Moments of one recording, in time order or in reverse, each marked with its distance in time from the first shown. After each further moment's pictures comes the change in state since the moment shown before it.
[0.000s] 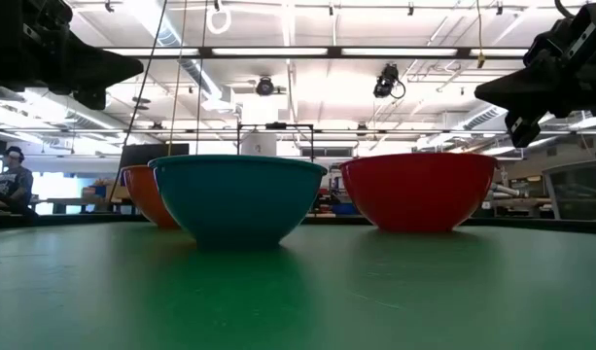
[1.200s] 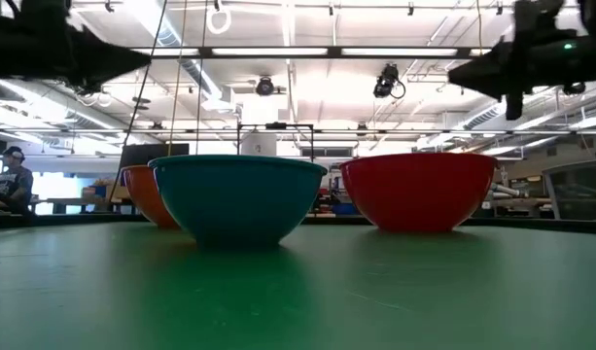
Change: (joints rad) left arm 0.115 0.018 0.000 0.163 -0.106 0.236; right arm -0.109 0.342 0.140 0.262 0.312 -0.136
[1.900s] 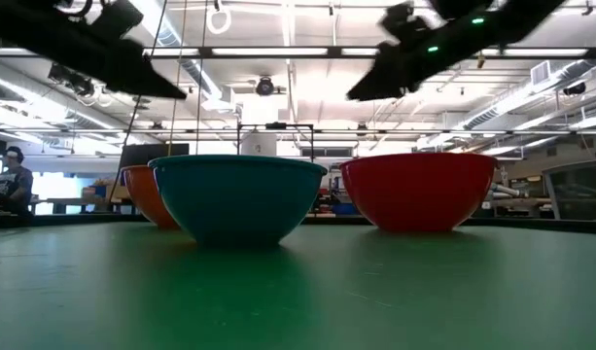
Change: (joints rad) left arm 0.217 0.436 0.355 -0.452 0.000 -0.220; right arm -0.124 0.912 0.601 -0.078 -0.115 -0.446
